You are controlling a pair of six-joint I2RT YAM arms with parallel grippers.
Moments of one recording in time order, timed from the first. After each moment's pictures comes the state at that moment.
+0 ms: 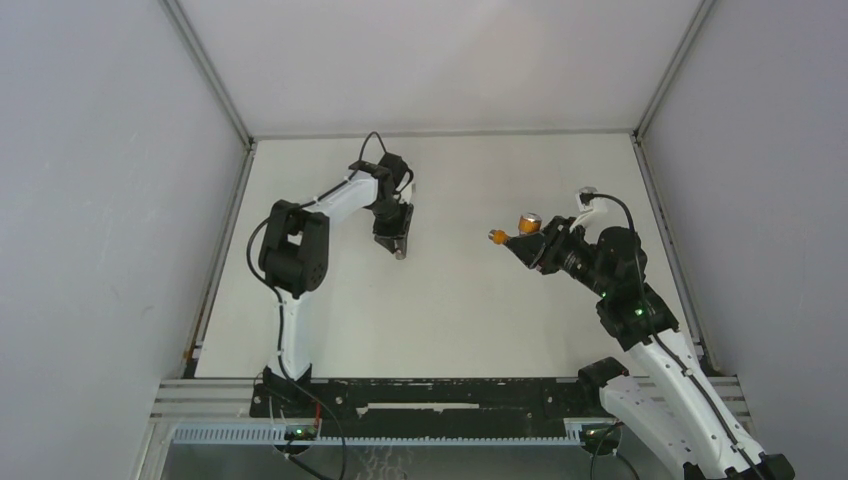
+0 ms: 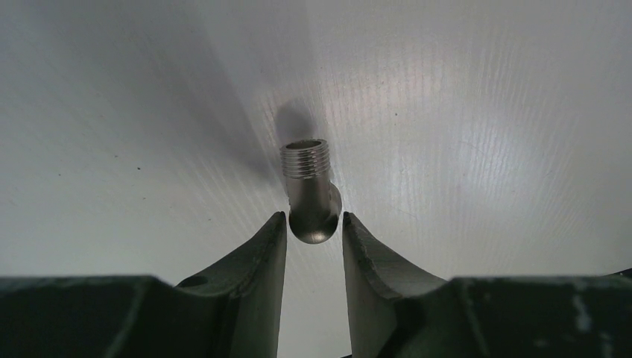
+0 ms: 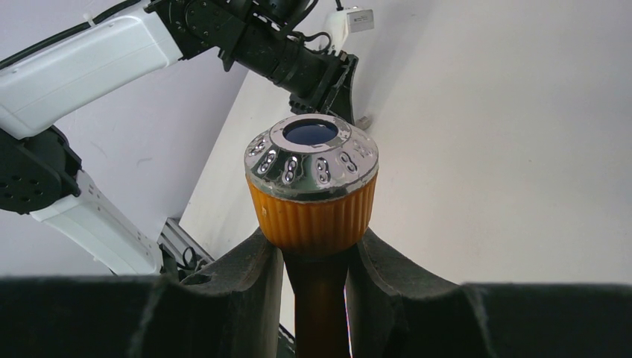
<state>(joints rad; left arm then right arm) -0.43 2.14 1.69 -0.97 0.18 -0.23 0.36 0.67 0.70 -0.24 -0.34 0.64</state>
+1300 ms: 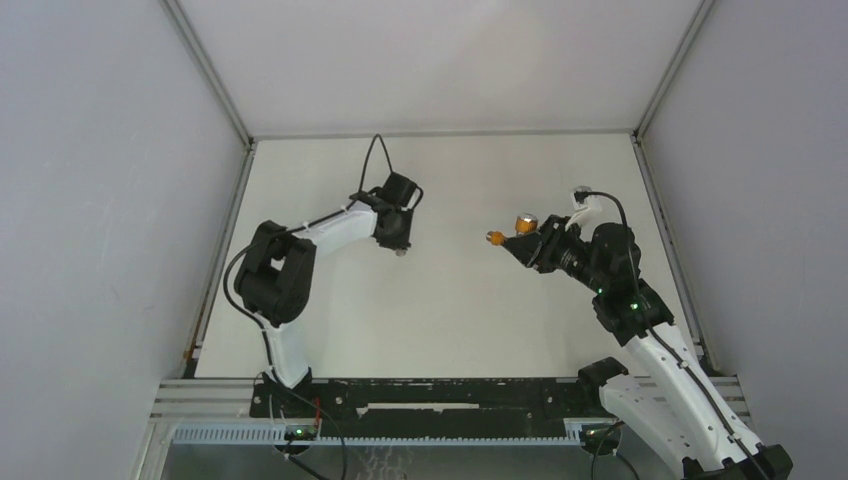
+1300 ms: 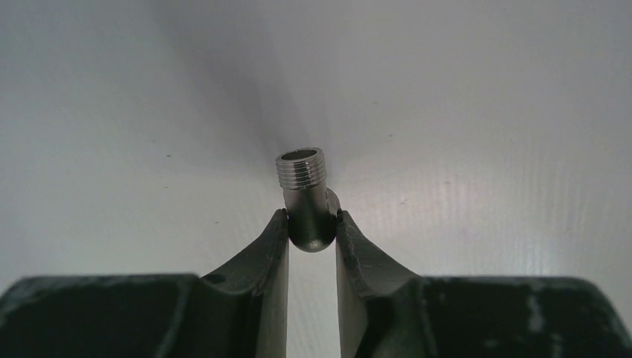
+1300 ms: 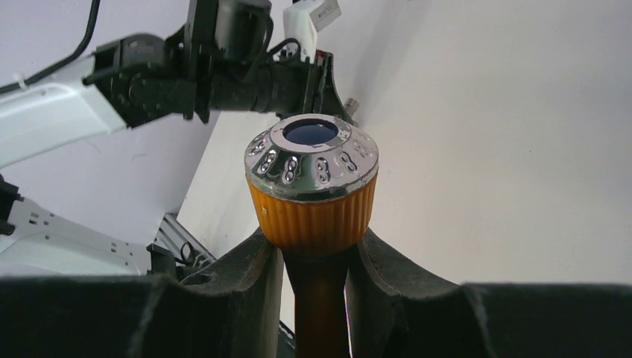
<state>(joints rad) -0.52 1.91 1.36 -0.60 -0.08 -0.31 0.36 0.71 0.70 -0.24 -0.35 0.64</state>
